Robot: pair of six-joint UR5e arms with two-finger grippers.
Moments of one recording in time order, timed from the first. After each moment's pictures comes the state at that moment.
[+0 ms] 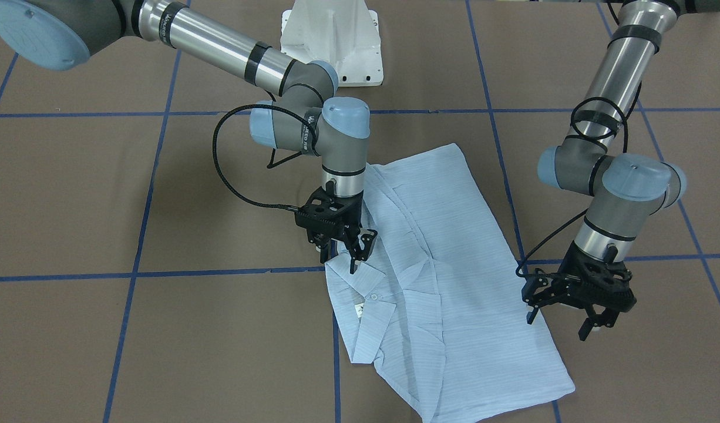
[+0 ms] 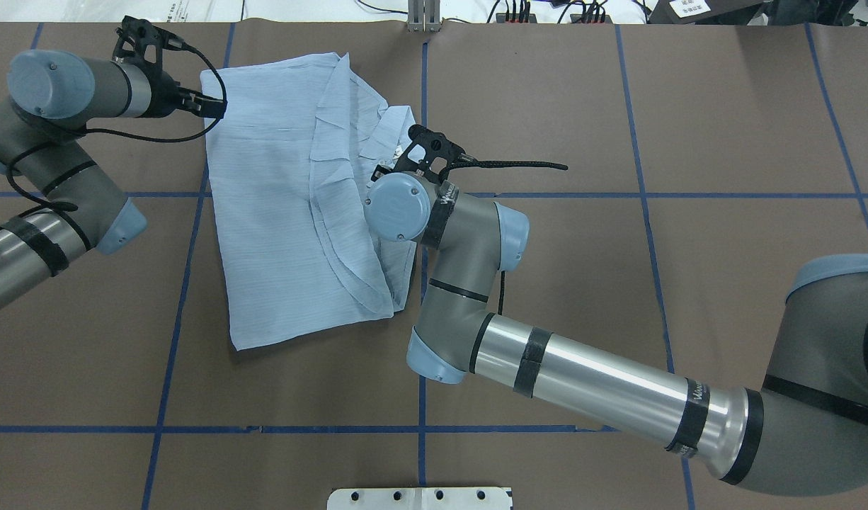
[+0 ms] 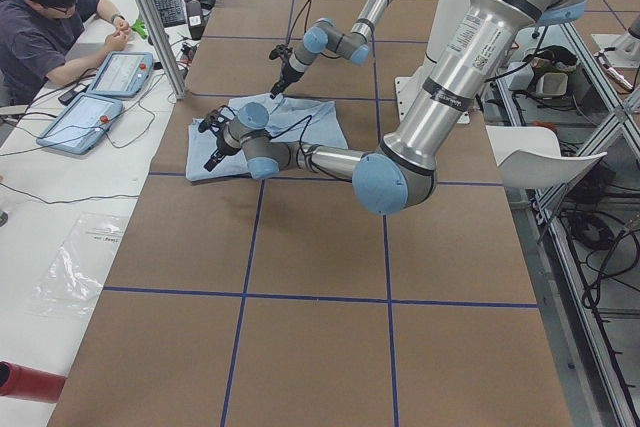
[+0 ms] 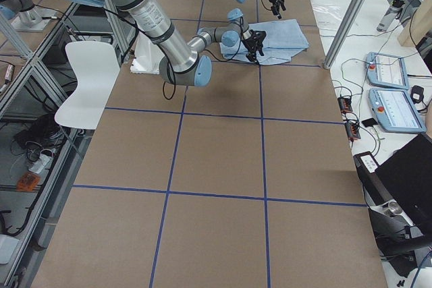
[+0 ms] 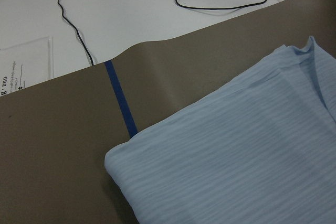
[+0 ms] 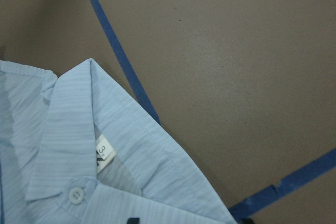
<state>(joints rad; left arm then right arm) -0.94 -2.11 -1.10 -2.61 -1.77 -0.63 0.47 -0.60 1.09 -1.23 1.33 1.75</state>
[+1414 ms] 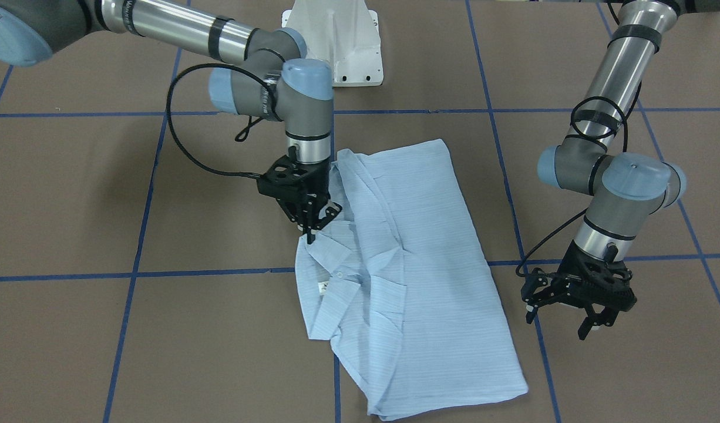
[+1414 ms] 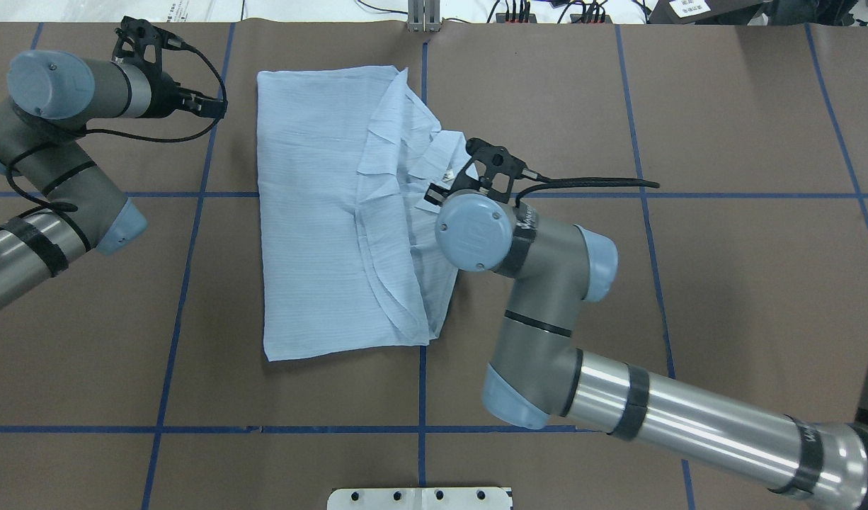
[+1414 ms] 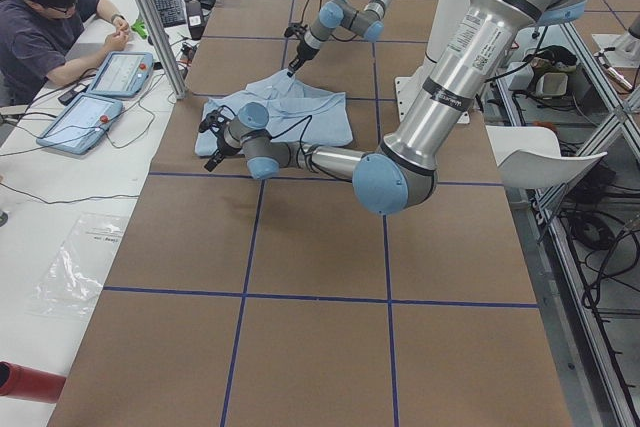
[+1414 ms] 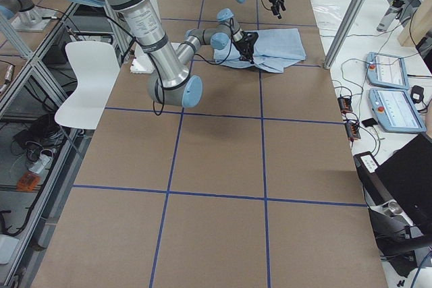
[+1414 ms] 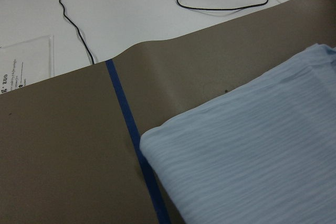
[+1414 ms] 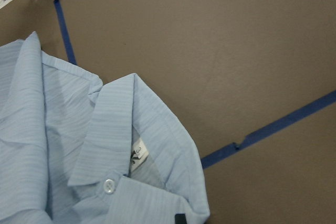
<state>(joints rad) -0.94 -2.11 -1.10 -2.61 -1.77 -0.65 0.46 -0.91 1.57 -1.37 1.34 1.72</state>
